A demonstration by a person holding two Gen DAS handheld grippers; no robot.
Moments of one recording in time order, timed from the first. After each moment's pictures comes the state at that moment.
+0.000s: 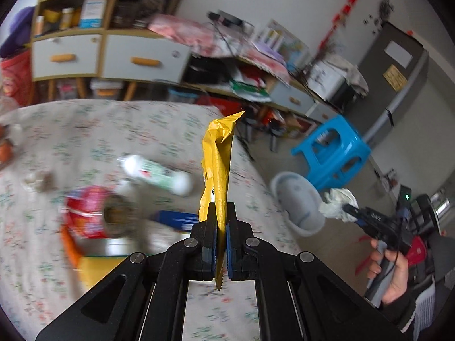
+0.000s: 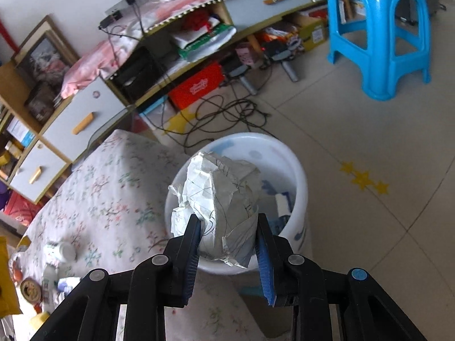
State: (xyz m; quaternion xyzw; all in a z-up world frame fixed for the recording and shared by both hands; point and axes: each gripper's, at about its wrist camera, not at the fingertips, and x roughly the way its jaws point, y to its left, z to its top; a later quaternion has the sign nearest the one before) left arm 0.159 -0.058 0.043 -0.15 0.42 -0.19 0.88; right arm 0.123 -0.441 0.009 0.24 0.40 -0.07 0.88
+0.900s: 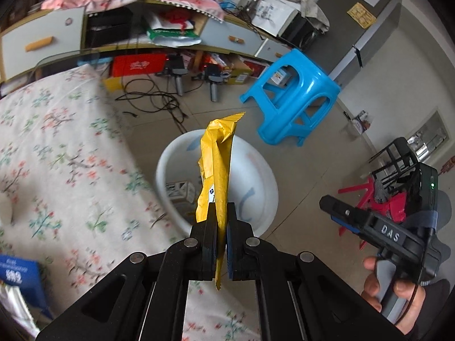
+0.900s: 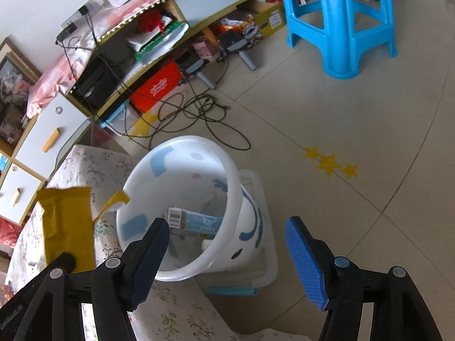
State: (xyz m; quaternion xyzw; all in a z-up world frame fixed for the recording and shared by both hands) left arm 0.223 -0.286 -0.007 -0.08 0.48 -0.32 0.81; right arm 0.103 -0.496 -0.001 0.28 0.43 -0.13 0.85
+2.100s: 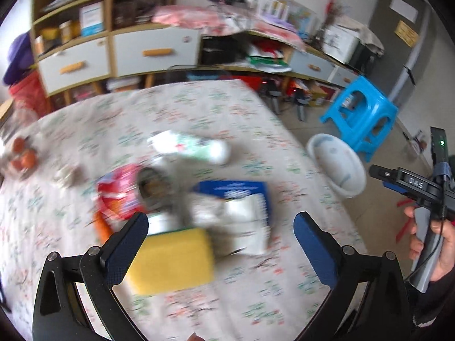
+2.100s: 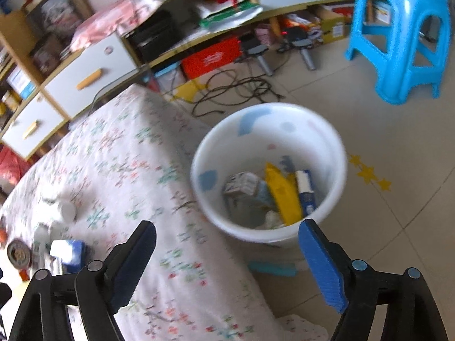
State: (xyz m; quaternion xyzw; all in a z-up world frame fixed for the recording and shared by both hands) left arm 0.140 -0.036 0.016 -0.05 0.45 -0.12 0.88; right arm 0.130 -0.357 0.010 0.16 0.46 -0.05 0.87
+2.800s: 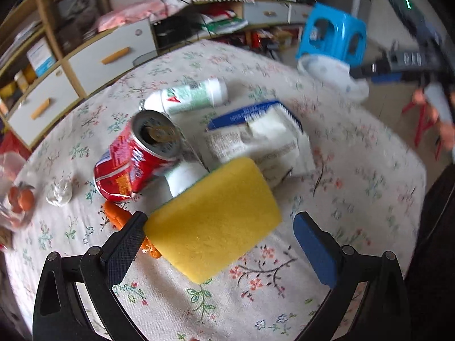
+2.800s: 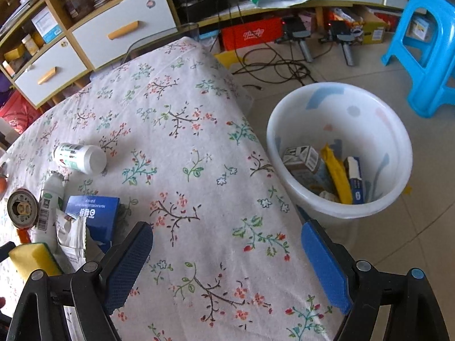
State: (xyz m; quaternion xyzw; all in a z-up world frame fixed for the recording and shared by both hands) left arm 0.122 -0.029 -0.044 0.17 0.46 -0.21 0.84; right arm 0.140 -0.284 -0.009 0.10 0.49 -0.01 0.86
